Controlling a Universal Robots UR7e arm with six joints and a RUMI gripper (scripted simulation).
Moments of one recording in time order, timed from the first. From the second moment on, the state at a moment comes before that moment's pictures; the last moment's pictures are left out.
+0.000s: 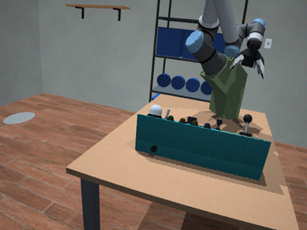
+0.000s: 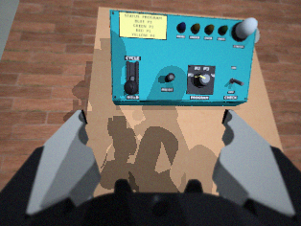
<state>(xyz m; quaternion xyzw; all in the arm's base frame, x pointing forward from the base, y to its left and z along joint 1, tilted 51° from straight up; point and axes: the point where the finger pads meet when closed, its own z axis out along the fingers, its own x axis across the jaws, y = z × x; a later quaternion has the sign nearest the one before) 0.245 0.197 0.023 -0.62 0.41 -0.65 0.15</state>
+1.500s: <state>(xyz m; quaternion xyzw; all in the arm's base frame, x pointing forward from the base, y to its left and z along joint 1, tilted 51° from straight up) 0.247 0.197 0.027 -0.62 0.41 -0.65 0.15</state>
